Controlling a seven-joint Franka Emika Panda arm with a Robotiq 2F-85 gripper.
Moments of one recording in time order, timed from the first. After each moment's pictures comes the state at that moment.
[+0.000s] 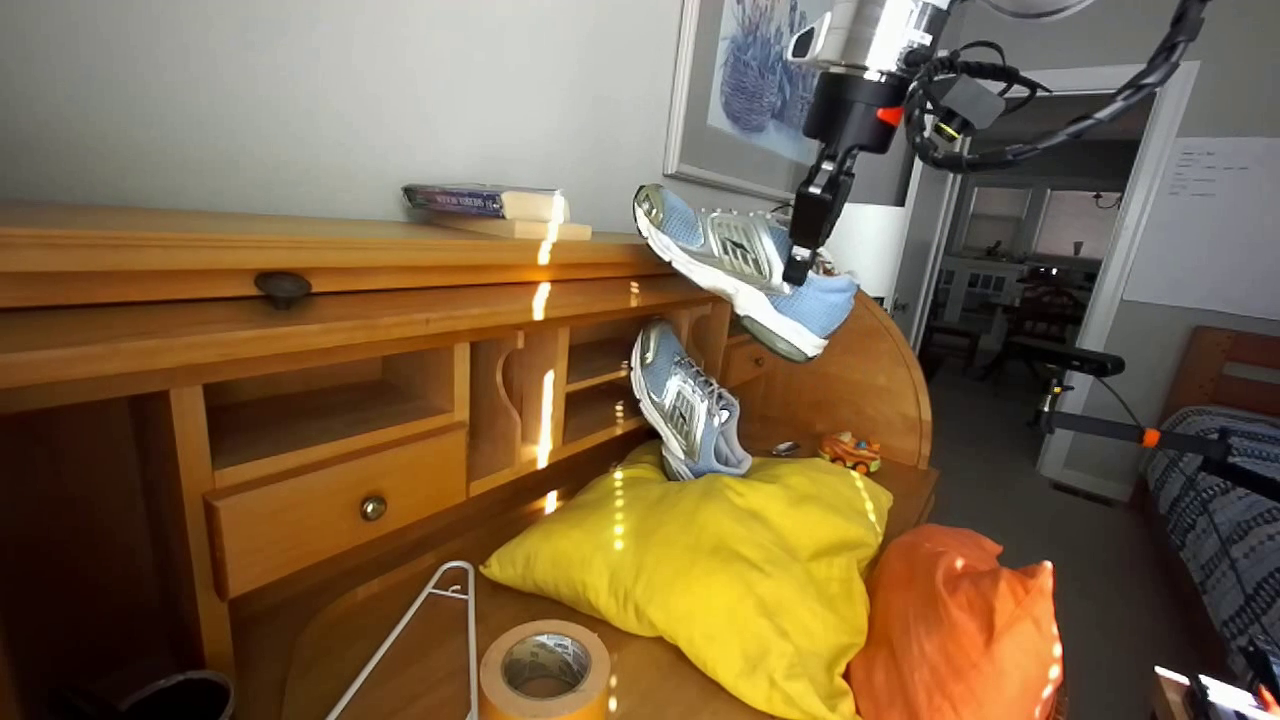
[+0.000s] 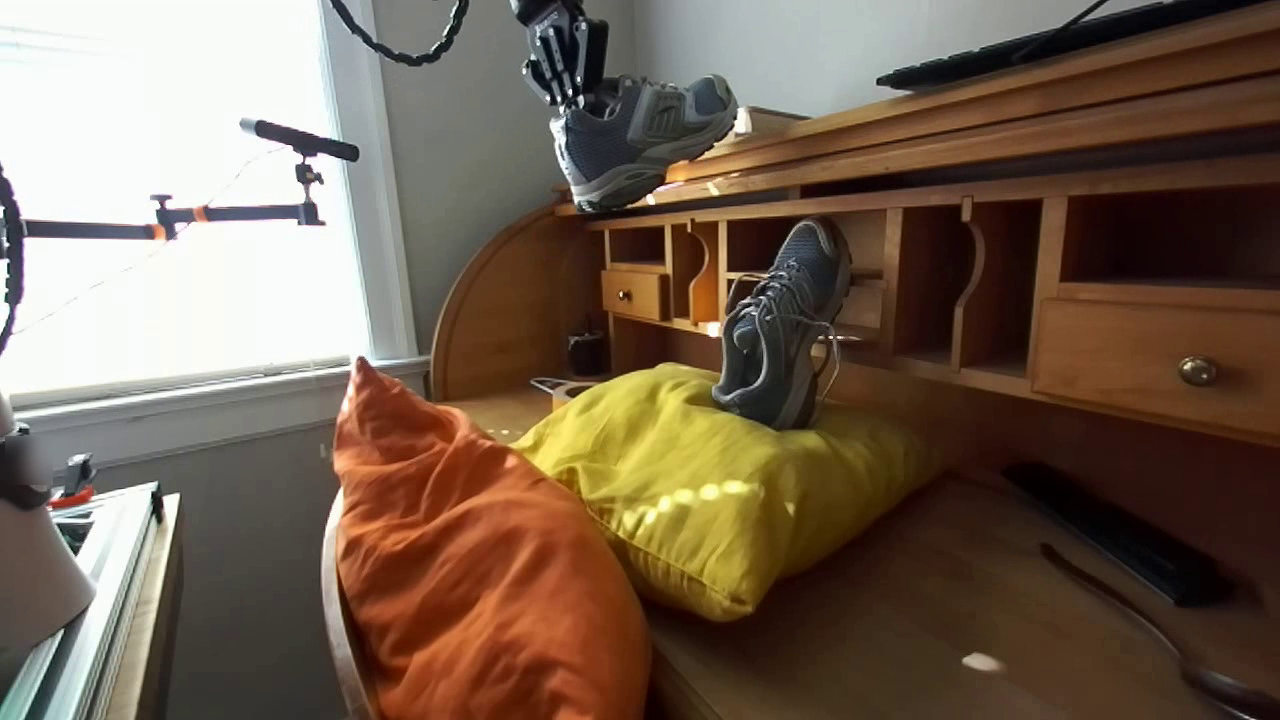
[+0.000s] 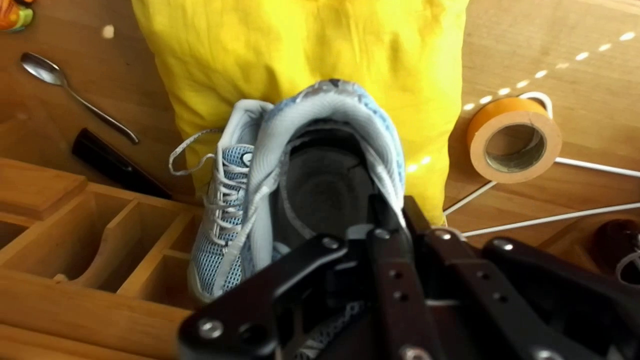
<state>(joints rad) -0.02 -0.32 -0.01 -2.17 -0.13 2.09 -0.11</state>
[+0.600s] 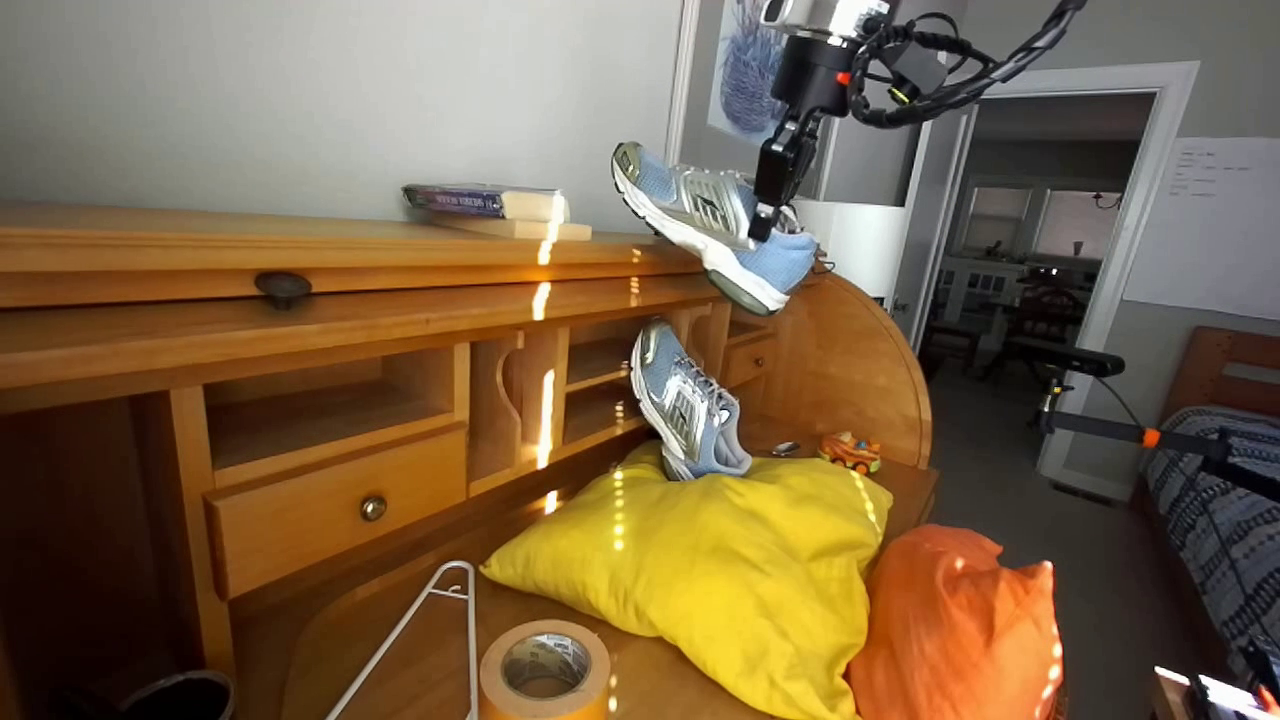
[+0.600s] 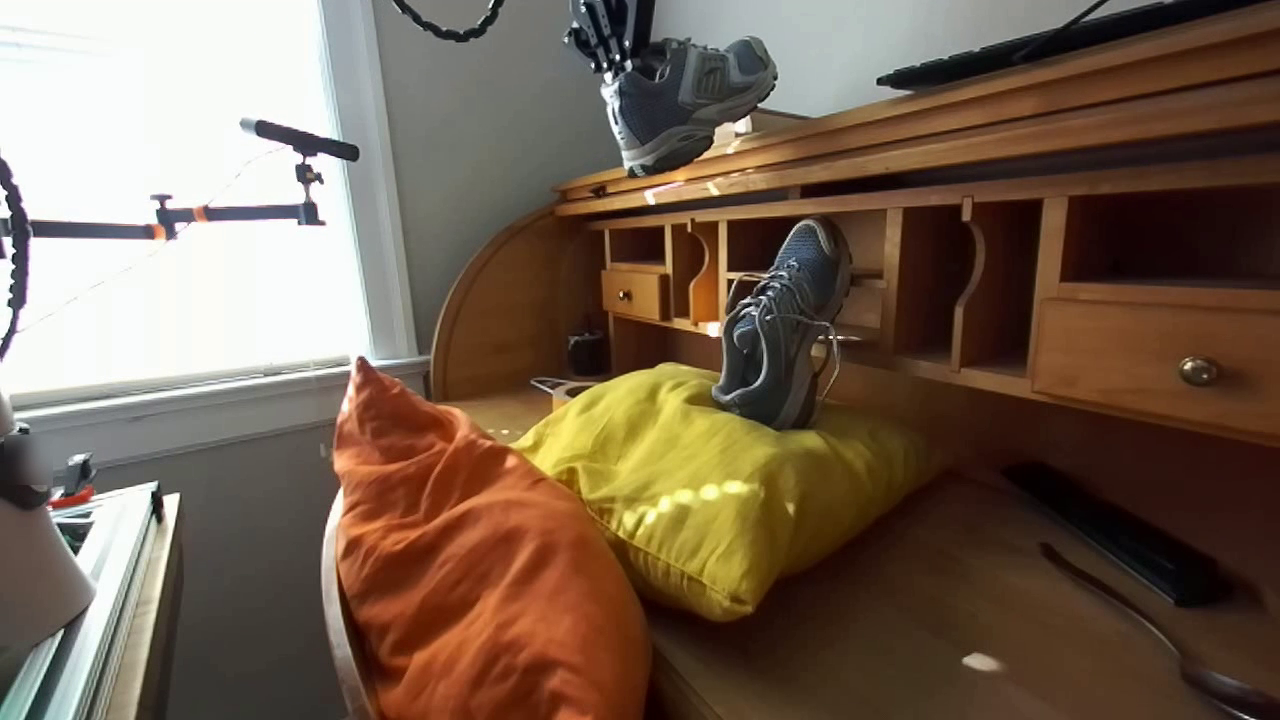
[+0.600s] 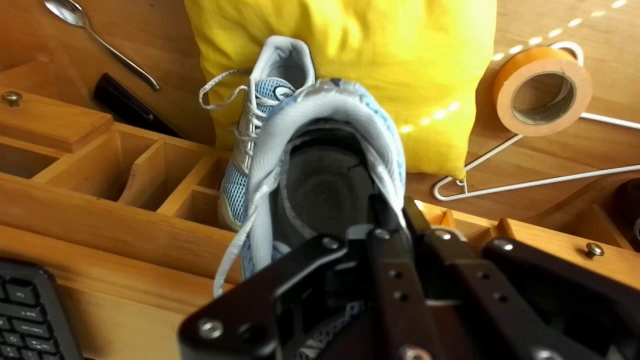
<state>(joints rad) -0.02 -0.21 -0.04 -1.99 -0.13 2.08 -0.17</state>
